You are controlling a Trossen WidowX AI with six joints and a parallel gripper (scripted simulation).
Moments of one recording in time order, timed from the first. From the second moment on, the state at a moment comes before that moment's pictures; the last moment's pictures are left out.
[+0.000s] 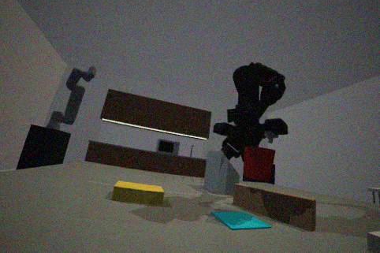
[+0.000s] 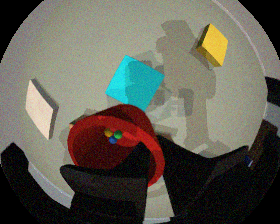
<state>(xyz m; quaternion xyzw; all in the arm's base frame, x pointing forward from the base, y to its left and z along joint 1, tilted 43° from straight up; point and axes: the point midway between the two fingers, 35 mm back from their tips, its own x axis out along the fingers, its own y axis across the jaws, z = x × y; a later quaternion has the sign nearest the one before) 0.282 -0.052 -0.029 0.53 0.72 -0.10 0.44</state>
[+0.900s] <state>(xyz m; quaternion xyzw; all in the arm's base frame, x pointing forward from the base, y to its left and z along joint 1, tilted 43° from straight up) 0.298 -0.088 -0.059 0.53 0.72 -0.10 0.44</state>
